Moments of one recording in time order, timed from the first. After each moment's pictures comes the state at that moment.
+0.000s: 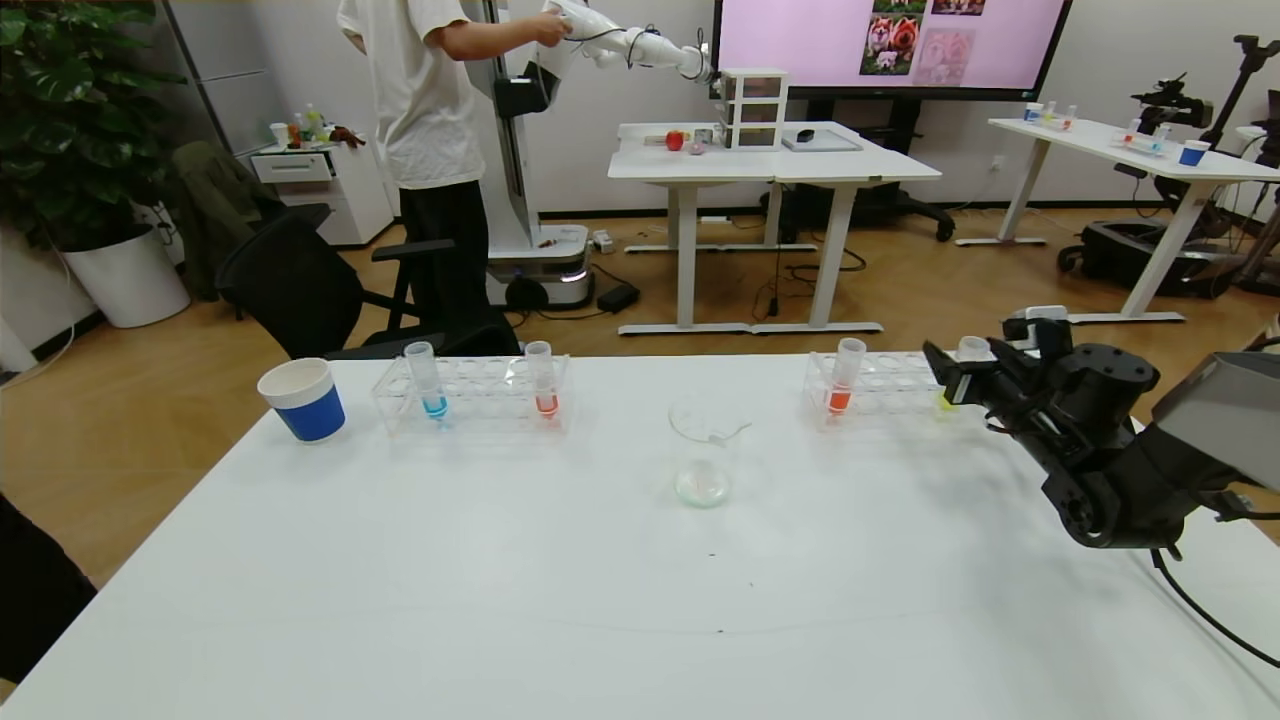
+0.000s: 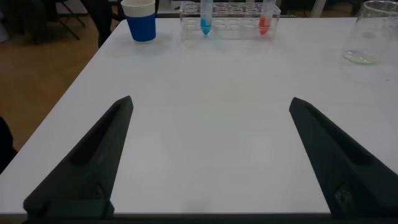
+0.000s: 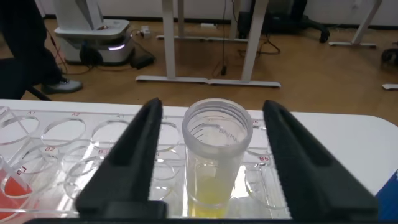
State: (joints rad) left arm 0.01 0.00 0.00 0.00 0.00 0.00; right arm -0.08 2.39 -1.05 -1.41 0.09 0.01
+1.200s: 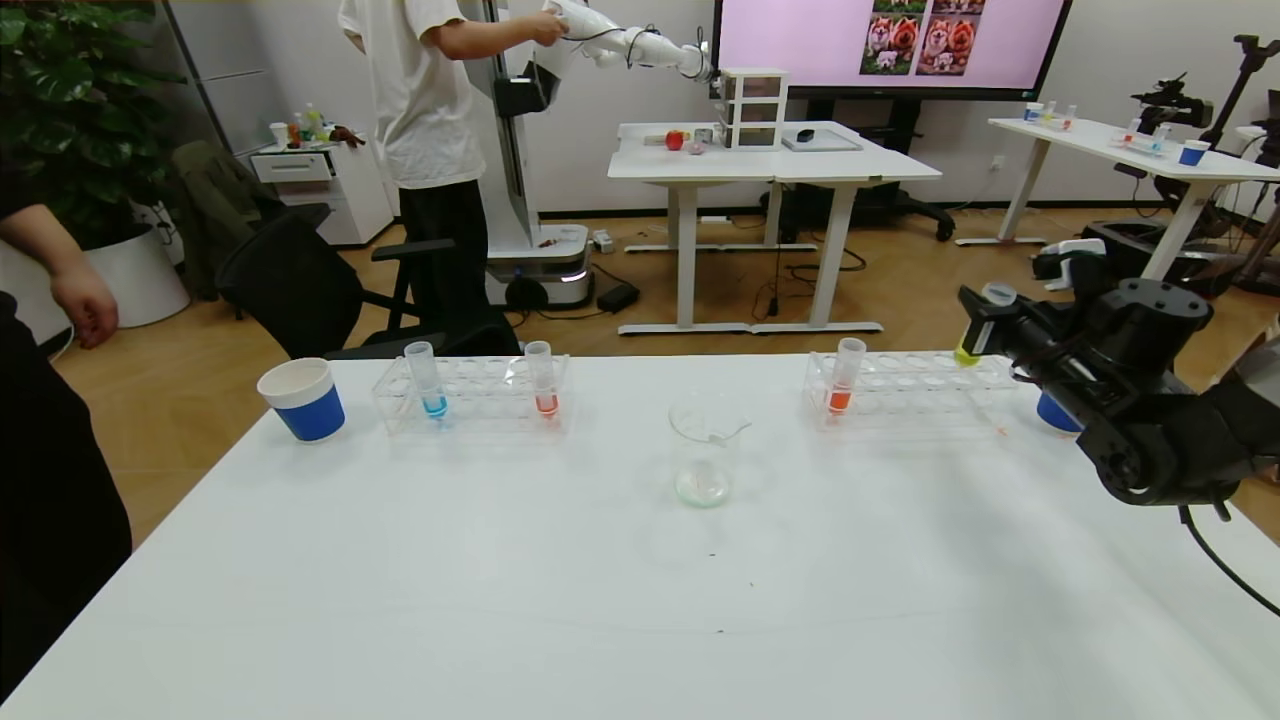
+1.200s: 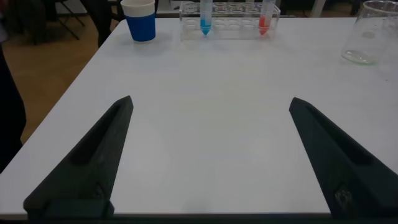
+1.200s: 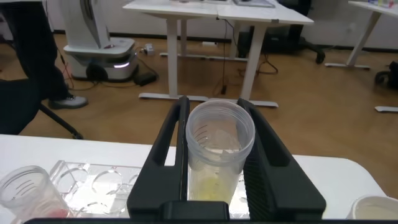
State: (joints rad) left arm 0.01 0.00 0.00 0.00 0.00 0.00; right arm -0.06 2.18 -1.06 -1.25 0.08 -0.01
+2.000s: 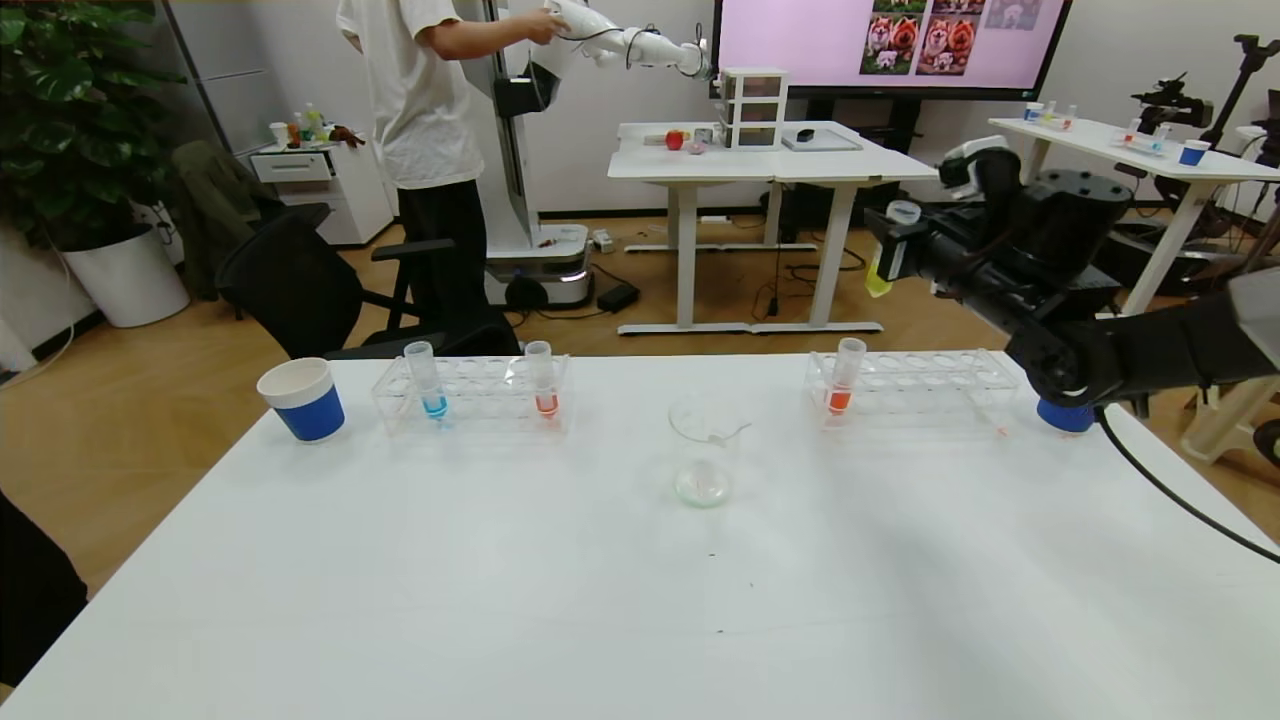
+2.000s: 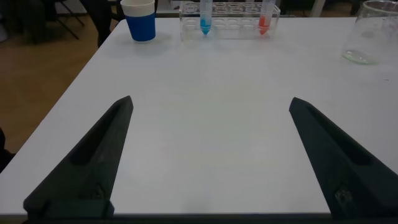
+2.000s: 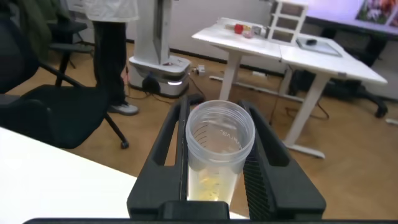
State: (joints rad) left arm 0.01 0.00 0.00 0.00 0.00 0.00; right arm 0.16 2.16 -1.47 -0.88 0.15 -0.10
